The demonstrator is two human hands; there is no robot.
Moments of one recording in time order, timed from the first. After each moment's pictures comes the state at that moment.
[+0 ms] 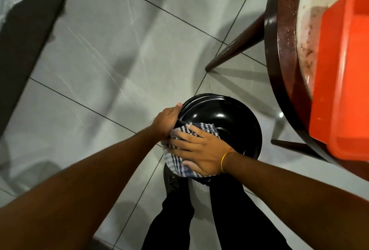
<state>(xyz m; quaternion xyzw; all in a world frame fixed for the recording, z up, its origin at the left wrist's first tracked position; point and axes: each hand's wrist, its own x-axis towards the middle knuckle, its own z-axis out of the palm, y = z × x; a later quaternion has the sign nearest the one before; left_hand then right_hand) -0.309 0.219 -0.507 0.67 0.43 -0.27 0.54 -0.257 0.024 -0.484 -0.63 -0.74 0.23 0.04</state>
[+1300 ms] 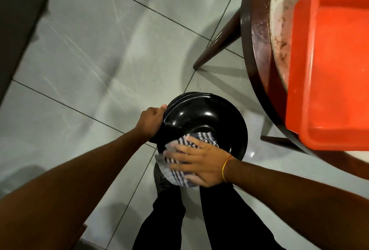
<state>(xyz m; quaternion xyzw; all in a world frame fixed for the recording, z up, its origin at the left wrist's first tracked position) -0.315 0.212 -0.513 0.75 0.42 -0.22 0.46 -0.262 -0.028 -0.484 -0.60 -0.77 0.24 0.03</state>
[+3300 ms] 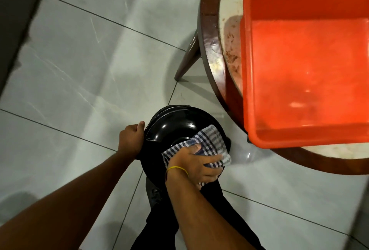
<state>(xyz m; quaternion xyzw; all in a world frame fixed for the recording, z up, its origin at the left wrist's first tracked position) -0.315 0.197 -0.503 0.75 0.50 -0.19 0.40 -0.292 0.042 -0.452 -0.84 0.47 0.23 0.17</state>
